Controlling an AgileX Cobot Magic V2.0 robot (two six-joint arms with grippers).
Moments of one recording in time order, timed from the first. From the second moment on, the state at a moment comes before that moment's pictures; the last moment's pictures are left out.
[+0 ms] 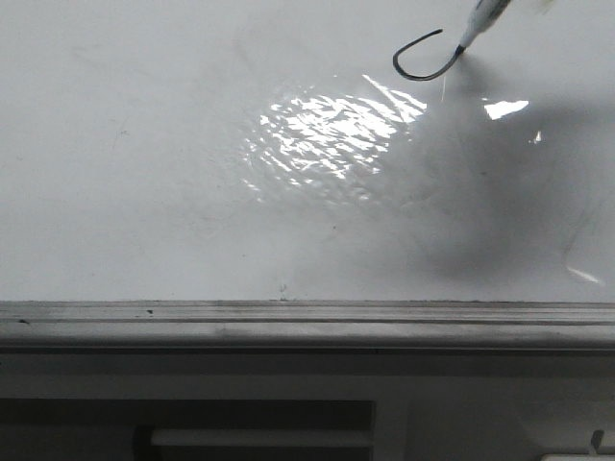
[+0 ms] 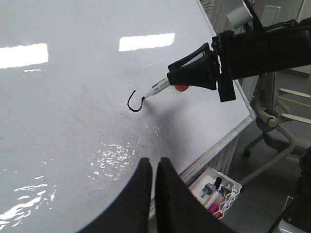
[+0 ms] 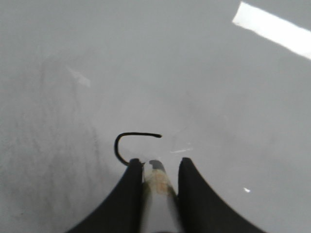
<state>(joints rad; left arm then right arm) -0.93 0.32 -0.43 -0.26 0.25 0.15 0.84 0.97 -0.78 -1.06 0.56 0.84</state>
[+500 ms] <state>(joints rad) -0.93 0.32 -0.43 -0.26 0.25 0.15 0.84 0.97 -0.78 -0.87 0.61 0.81</state>
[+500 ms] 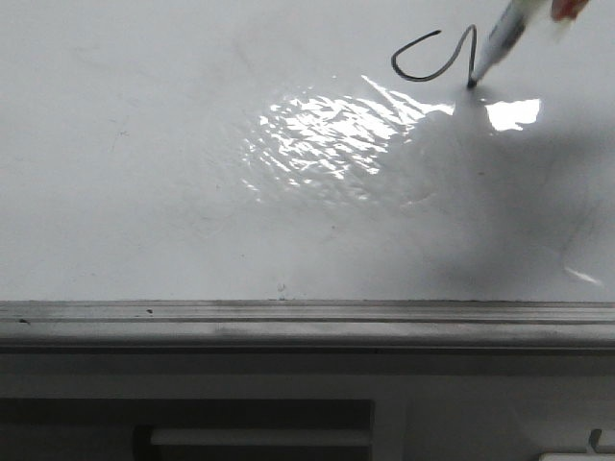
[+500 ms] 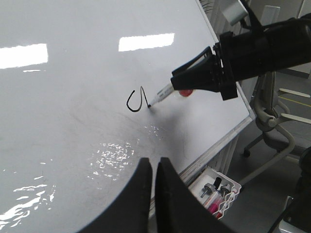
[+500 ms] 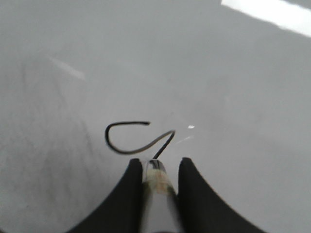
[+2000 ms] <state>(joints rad) -1.21 0.95 -0.61 -0.28 0.26 0.45 1.20 0.89 -0.84 -0.33 0.79 0.14</state>
